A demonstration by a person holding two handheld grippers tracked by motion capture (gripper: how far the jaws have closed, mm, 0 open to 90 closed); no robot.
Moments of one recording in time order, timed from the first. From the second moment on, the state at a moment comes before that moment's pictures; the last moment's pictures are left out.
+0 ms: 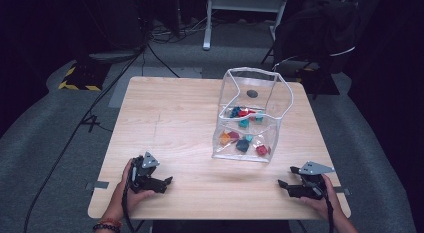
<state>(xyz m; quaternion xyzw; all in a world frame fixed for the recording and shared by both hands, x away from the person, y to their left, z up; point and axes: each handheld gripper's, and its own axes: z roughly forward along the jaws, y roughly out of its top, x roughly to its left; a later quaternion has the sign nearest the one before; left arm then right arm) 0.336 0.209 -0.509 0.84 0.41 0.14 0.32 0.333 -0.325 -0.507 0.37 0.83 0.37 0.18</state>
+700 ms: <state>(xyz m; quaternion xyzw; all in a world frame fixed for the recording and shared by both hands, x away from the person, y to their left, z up) 0.335 0.209 -0.509 0.84 0.41 0.14 0.32 0.335 -0.326 -0.507 0.36 0.84 0.37 0.17</state>
